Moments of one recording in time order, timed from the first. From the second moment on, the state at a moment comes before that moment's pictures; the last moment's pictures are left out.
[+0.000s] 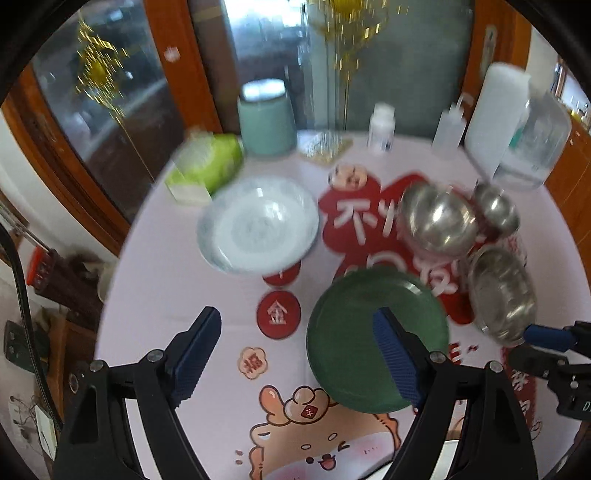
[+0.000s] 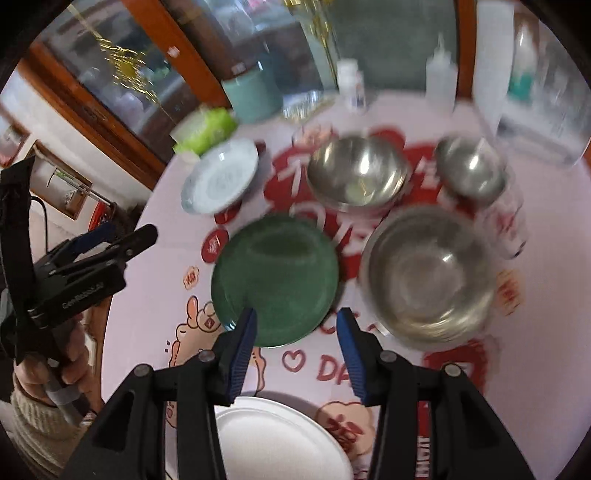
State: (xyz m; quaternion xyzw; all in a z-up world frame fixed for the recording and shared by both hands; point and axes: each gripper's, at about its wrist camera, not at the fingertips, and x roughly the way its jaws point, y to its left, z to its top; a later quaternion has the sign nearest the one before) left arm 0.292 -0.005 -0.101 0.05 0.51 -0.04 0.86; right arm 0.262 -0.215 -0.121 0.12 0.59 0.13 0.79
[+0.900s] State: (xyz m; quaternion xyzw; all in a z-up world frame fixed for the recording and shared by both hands) left arm 0.341 0.004 -0.234 -0.02 0.65 -0.11 0.75; right arm 0.303 -0.208 -0.217 0.15 0.65 0.07 0.74
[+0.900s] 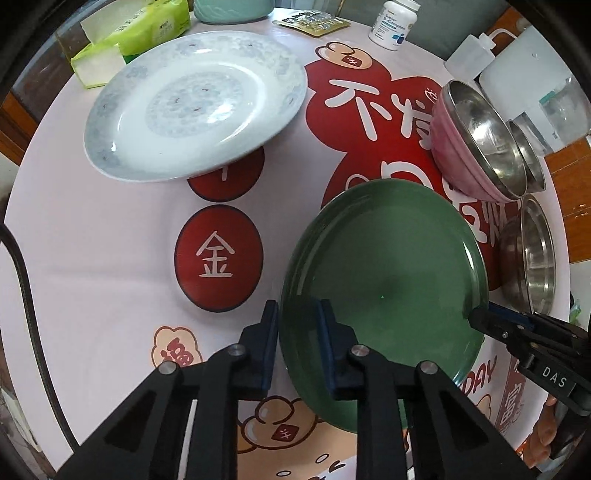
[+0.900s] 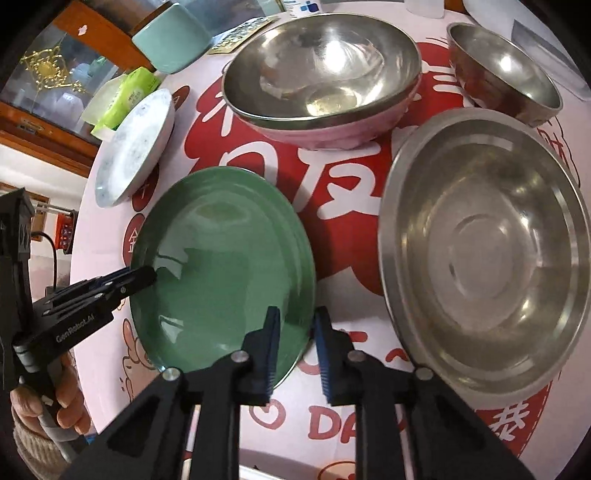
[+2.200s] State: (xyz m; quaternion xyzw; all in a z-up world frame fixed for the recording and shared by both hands) left arm 0.112 -0.018 -0.124 -0.04 0.63 -0.10 0.77; right arm 0.104 -0.239 -0.153 0.09 0.65 0.13 0.75
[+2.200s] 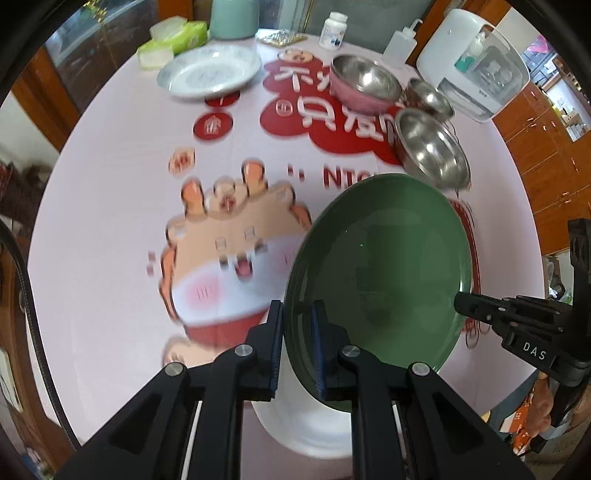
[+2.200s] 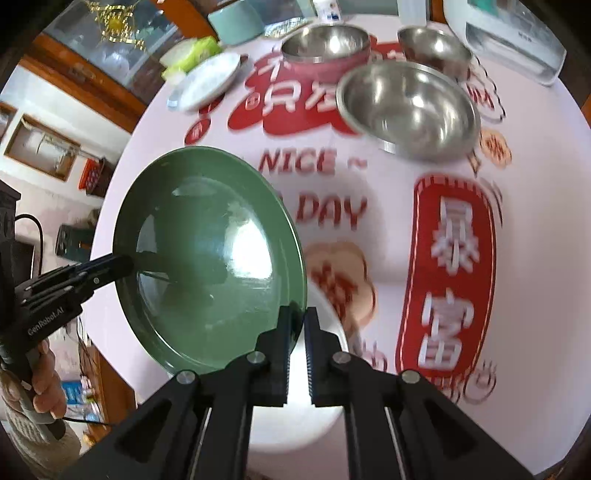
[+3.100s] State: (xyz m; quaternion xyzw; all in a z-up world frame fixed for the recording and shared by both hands) left arm 0.049 -0.022 -0.200 -0.02 0.68 -0.06 0.73; right arm 0.054 -0.230 -0.209 0.07 0.69 0.11 0.71
